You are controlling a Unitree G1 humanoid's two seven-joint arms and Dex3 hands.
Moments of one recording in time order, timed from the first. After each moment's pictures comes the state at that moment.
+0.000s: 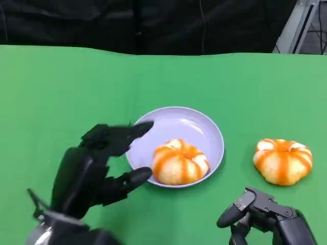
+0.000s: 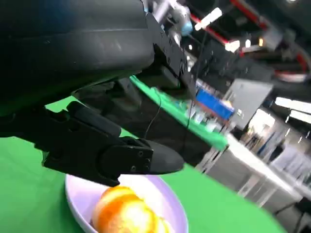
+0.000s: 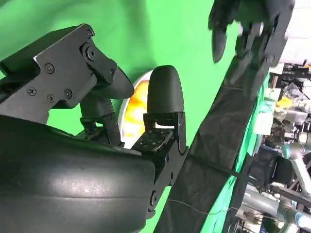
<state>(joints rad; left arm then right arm) -0.02 0.23 -0.20 0.18 0.49 -0.65 0.40 0.49 -0.01 0.24 -0.40 -0.21 -0.16 -0.01</state>
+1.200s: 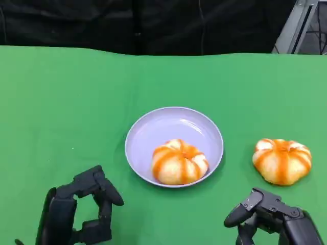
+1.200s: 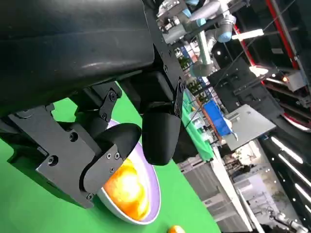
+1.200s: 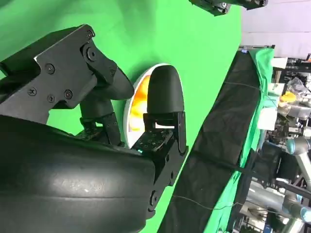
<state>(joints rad) 0.14 0.10 -0.08 0.30 0.22 -0.86 0.18 0.49 -0.02 0.21 -0.38 -0.18 -0.17 0.00</state>
